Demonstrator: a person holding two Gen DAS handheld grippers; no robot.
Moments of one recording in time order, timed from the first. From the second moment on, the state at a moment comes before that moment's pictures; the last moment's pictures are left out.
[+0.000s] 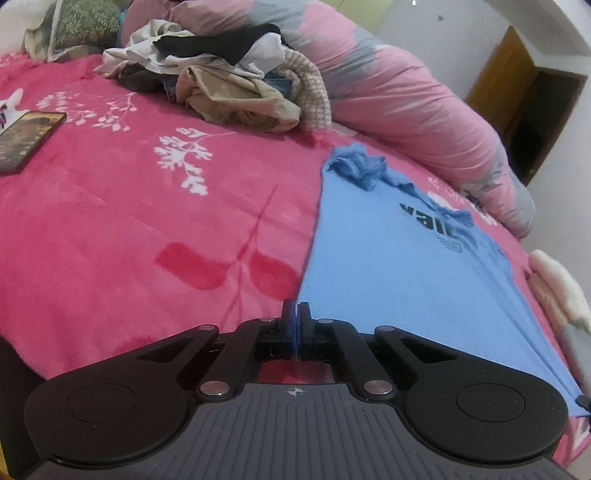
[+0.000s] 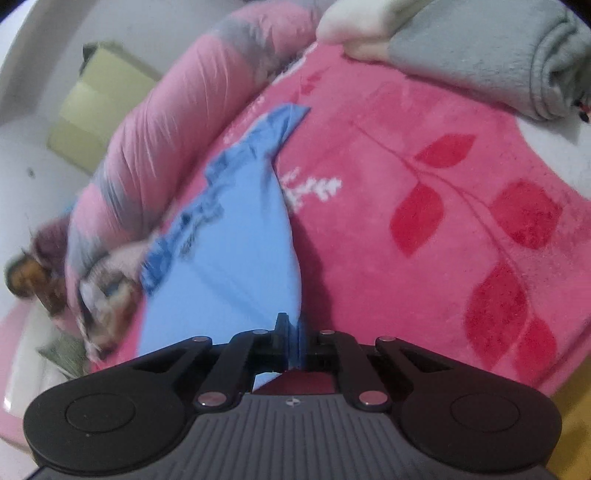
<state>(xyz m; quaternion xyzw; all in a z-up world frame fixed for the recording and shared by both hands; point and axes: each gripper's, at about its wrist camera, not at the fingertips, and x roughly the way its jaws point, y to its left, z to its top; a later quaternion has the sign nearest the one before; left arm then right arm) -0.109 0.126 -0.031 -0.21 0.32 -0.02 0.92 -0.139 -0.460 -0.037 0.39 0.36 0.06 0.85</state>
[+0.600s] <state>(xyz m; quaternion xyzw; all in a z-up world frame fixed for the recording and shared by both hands) -0.159 0.125 -0.018 -0.18 0.32 -0.02 0.93 -0.135 -0.463 -0.046 0.35 0.41 0.05 0.84</state>
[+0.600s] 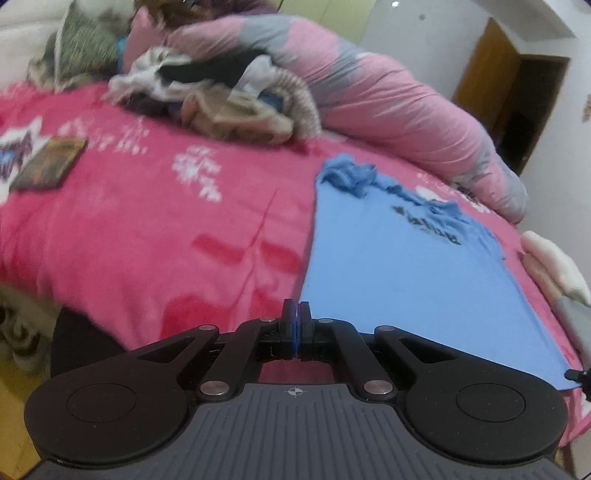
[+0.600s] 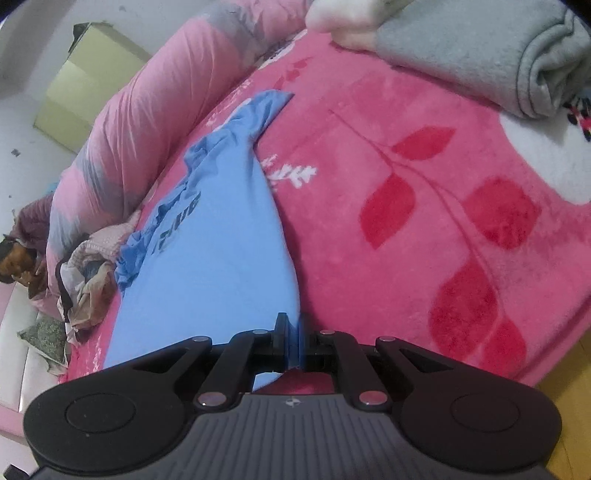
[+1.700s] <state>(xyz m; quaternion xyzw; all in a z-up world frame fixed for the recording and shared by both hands) -0.043 0.097 -0.057 -0.18 0.38 -0.12 0.90 -0.066 -0.456 -0.057 0.14 0.39 0.06 0.91</state>
